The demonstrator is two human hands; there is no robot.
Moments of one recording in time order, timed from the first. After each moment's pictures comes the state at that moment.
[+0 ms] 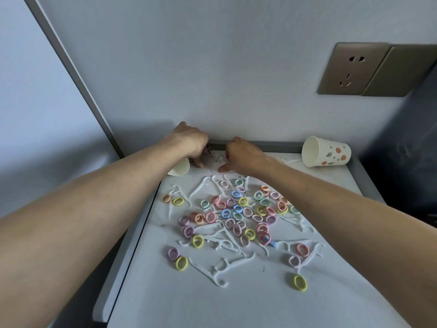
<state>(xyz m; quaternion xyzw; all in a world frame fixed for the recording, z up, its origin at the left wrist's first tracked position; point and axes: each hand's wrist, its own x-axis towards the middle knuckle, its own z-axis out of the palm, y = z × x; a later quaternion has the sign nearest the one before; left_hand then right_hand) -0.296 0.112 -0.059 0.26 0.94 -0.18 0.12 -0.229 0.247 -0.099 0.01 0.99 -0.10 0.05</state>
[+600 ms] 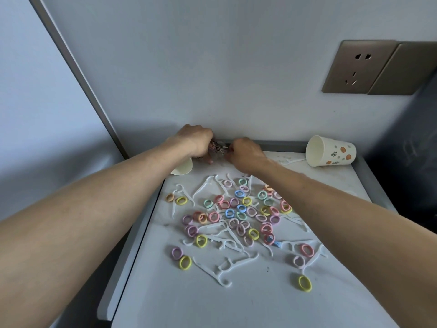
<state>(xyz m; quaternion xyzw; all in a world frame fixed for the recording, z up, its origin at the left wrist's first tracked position) -0.305 0.110 -0.071 0.28 0.96 -0.04 0.09 -0.236 0.243 -0.107 0.08 0.98 -0.19 0.01</state>
